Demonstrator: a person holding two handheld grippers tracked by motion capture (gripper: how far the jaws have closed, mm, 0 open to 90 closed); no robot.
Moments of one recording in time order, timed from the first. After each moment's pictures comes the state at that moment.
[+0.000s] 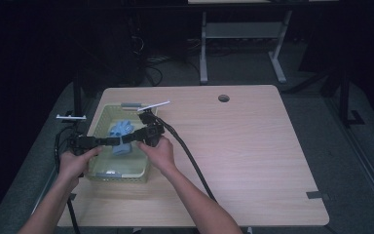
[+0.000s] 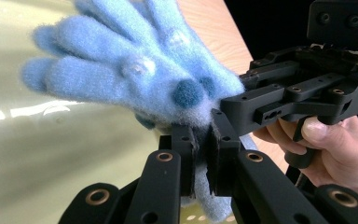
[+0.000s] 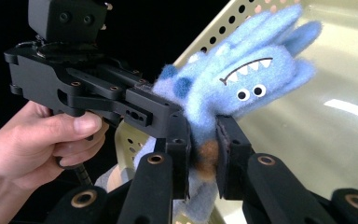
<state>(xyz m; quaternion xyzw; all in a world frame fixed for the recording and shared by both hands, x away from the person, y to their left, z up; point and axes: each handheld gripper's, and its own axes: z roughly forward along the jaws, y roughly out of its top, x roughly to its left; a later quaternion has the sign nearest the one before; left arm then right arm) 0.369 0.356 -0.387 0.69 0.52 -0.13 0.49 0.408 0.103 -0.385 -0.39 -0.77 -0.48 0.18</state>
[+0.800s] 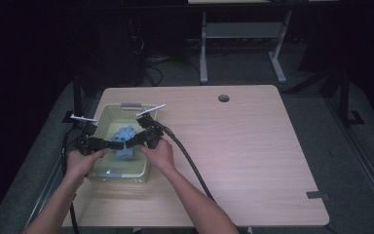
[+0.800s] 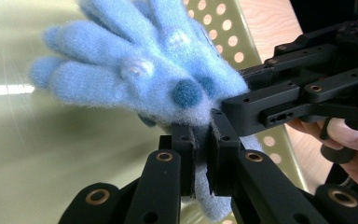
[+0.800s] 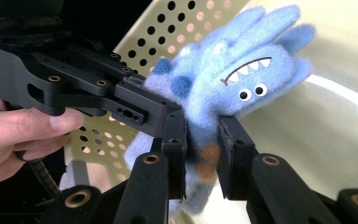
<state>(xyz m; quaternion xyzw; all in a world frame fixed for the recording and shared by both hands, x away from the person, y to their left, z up) 0.384 0.344 -0.407 0.72 0.55 -0.11 0.41 0.419 0.113 -0.411 -0.40 -0.79 -0.42 0.17</state>
